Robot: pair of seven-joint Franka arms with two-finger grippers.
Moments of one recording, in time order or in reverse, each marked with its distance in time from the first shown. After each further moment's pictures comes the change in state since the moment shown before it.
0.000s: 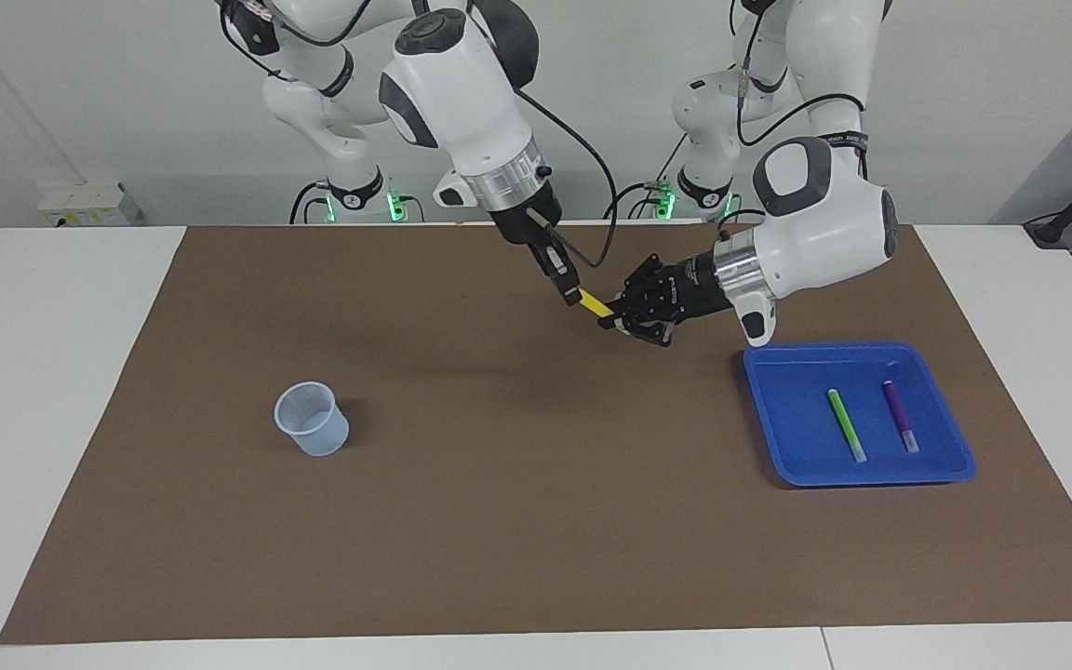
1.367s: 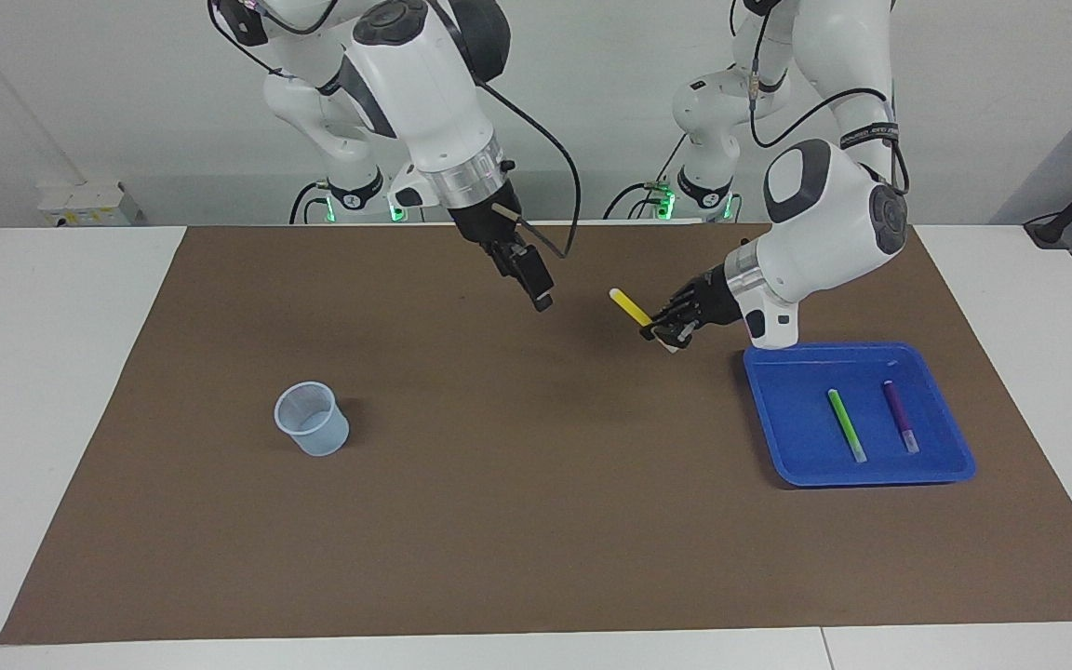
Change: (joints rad) left arm 0.033 -0.001 0.008 0.000 0.378 -0.103 0.436; right arm -0.102 -0.057 -0.001 0.003 0.000 -0.180 -0.367
